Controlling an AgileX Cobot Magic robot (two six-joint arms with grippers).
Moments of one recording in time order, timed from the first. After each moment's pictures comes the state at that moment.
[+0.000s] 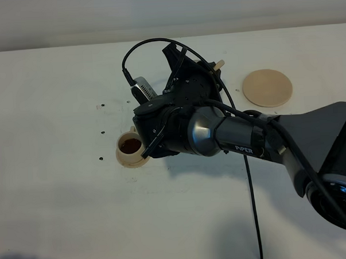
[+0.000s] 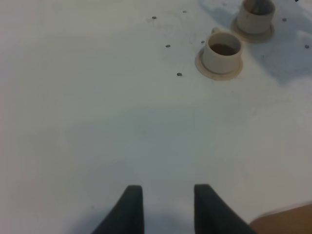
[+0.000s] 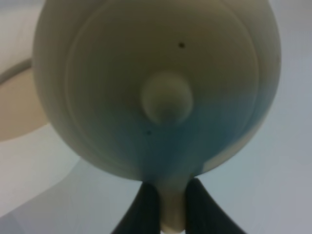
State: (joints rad) left arm -0.17 0.00 -0.46 -0.10 1.06 0.03; right arm 0.95 2.26 -1.64 -1.32 1.21 -0.38
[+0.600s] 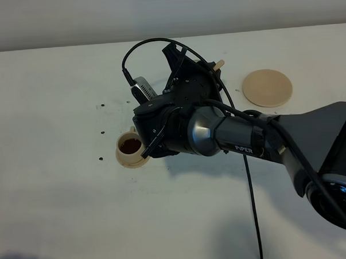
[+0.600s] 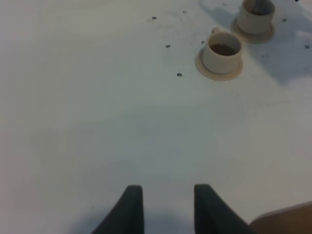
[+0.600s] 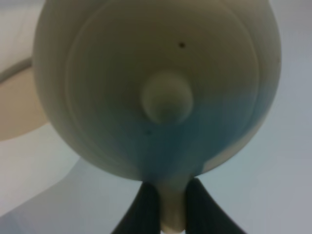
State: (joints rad) left arm -0.17 0.00 -0.46 -0.10 1.06 0.03; right arm 0.95 2.26 -1.64 -1.32 1.21 -0.39
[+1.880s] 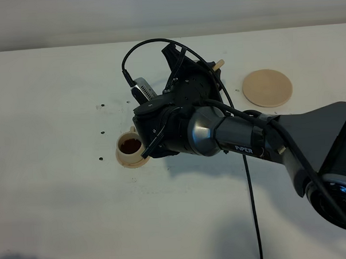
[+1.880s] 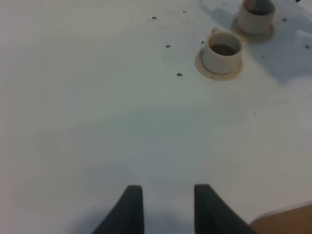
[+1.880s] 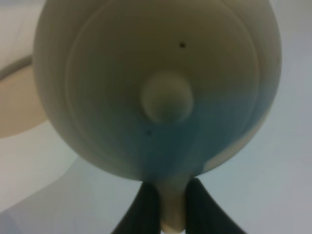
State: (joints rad) left arm -0.17 0.00 -0.46 -0.10 1.06 0.03; right arm 0.95 2.26 -1.64 -1.32 1.21 -0.40
